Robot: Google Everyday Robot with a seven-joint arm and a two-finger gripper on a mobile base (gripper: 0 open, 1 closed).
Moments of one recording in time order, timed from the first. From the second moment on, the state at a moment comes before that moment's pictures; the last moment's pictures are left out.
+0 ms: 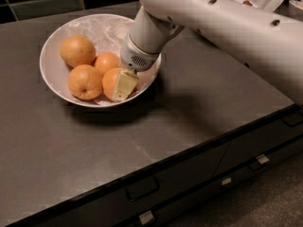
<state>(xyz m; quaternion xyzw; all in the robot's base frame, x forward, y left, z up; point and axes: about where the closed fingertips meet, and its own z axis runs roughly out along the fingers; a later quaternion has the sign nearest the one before) 0.565 0.080 0.875 -0.68 0.69 0.12 0.24</state>
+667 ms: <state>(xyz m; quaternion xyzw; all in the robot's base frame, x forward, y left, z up) 0.564 0.084 0.873 -0.68 0.69 0.12 0.23</state>
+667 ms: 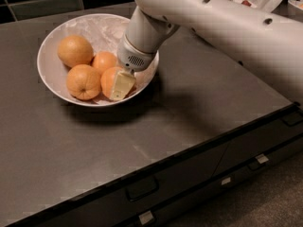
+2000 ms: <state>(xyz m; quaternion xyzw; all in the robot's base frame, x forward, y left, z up) 0.547 0.077 0.947 -0.68 0.66 0.07 0.30</state>
